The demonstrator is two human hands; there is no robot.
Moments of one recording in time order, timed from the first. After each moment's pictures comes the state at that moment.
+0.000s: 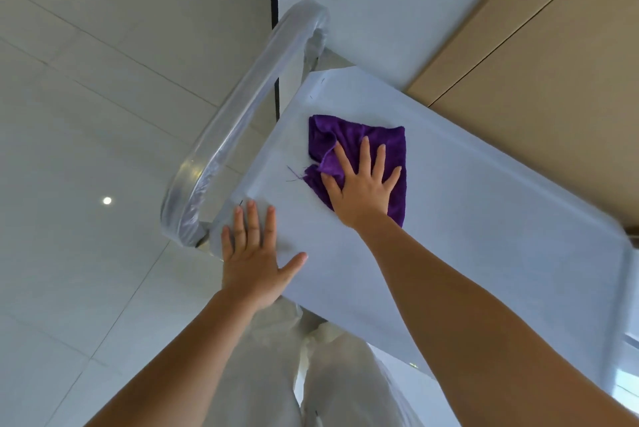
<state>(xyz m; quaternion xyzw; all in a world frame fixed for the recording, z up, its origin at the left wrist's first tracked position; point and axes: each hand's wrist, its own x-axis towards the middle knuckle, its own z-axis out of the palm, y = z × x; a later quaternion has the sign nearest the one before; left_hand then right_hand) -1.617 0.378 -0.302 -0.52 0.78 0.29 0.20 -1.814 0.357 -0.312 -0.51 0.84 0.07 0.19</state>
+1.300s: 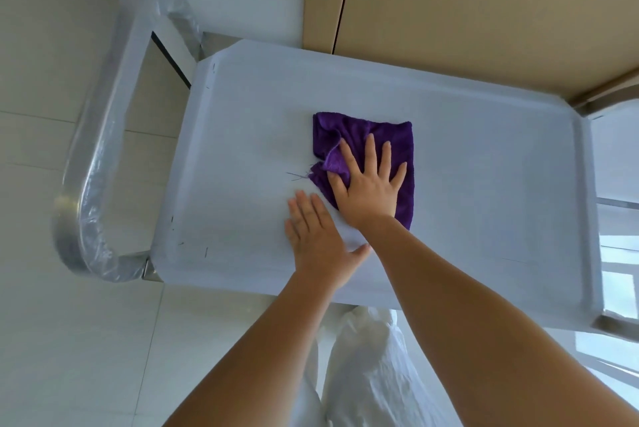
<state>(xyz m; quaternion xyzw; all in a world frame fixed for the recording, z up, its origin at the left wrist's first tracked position) -1.746 0.457 -0.297 -0.43 0.84 0.28 0.21 -1.854 0.465 -0.317 -0.35 0.92 -0.01 0.18</state>
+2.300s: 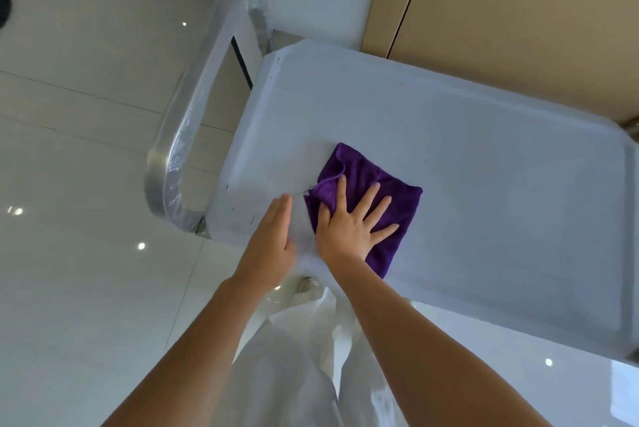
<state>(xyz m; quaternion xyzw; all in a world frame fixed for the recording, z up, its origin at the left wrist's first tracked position) -1.623 0.405 -0.283 -0.40 0.81 0.43 0.03 -1.734 0.458 -0.300 -0.23 0.93 -0.07 0.29</state>
